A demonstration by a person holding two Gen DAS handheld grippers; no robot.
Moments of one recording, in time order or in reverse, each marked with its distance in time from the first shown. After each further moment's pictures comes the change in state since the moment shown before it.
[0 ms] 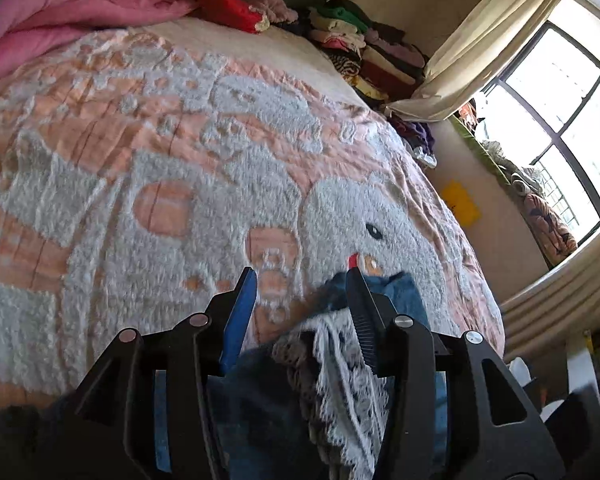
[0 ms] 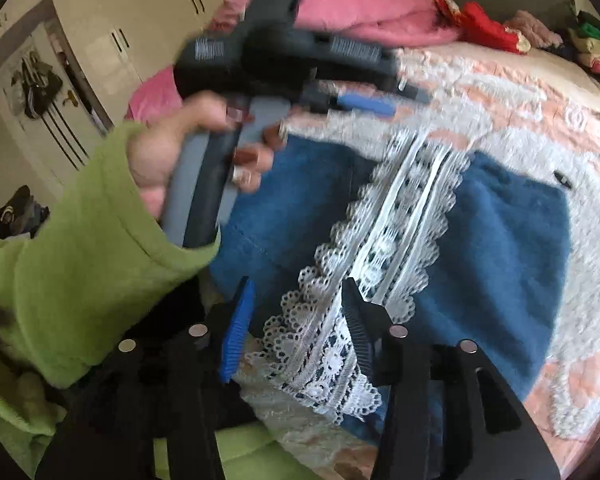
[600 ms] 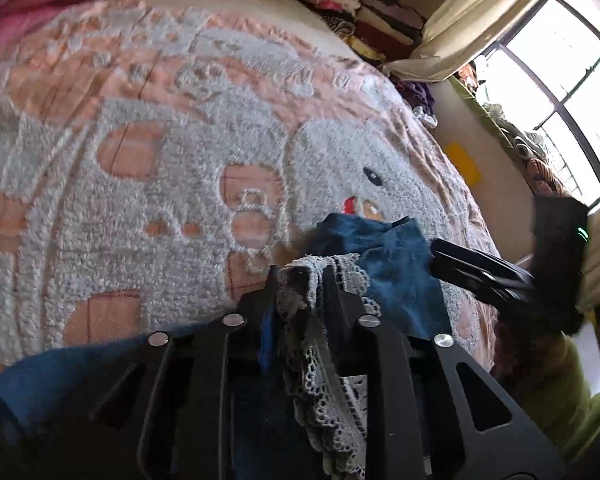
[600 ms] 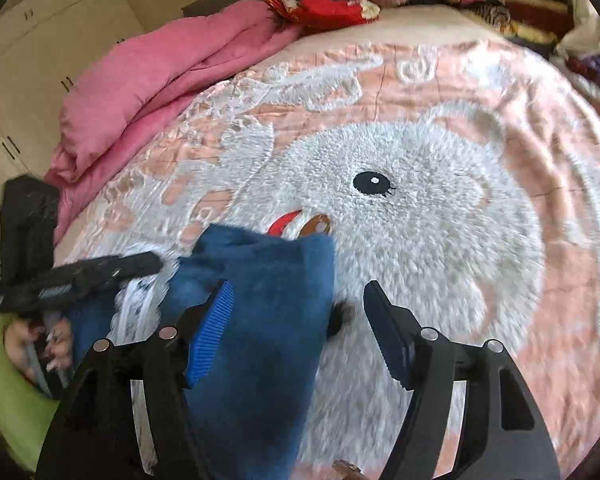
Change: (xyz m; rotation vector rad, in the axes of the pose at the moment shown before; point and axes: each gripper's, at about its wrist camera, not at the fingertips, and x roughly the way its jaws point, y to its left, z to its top) left arm 0.027 -0.016 -0.023 0.052 0.108 0.014; right arm 0.003 -0.180 0.034 0.402 -0.065 -0.228
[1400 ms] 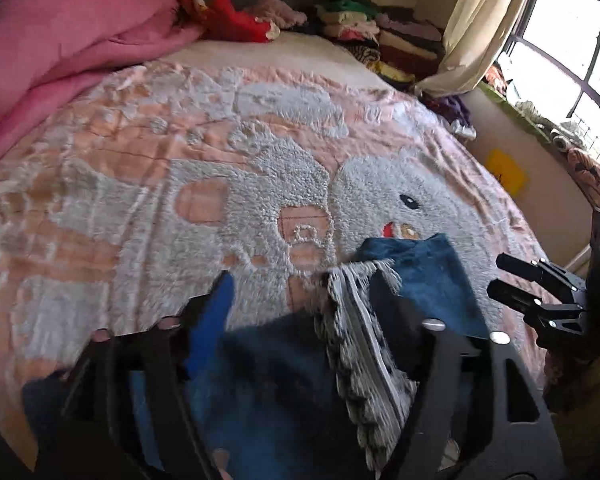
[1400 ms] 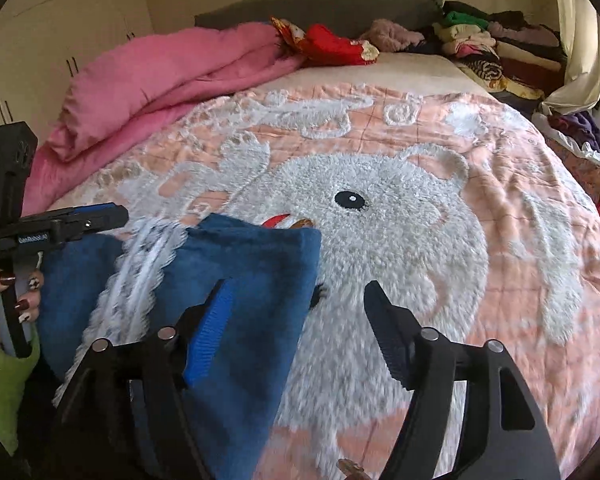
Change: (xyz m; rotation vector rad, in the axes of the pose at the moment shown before) left arm -0.048 -0.010 -0.008 0.089 -0.130 0.233; right arm -0.056 0.020 -0.041 -0.153 -0.135 -0.142
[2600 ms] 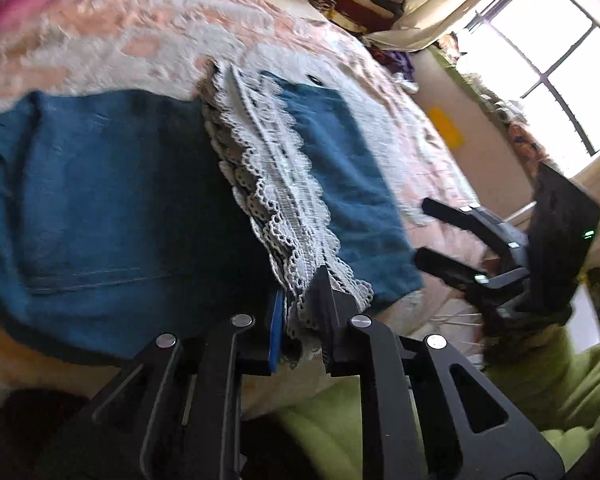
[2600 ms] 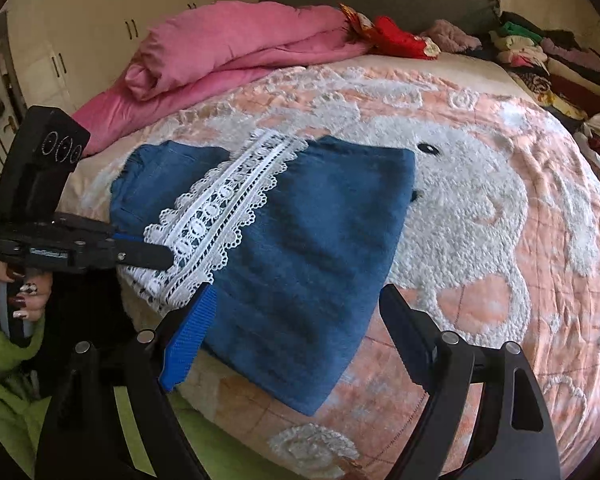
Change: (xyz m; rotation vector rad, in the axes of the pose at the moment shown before) left arm -0.039 -0.038 -0.109 -0.058 0.215 -0.234; right arm -0.047 0.063 -0.068 -0.152 0.059 0.137
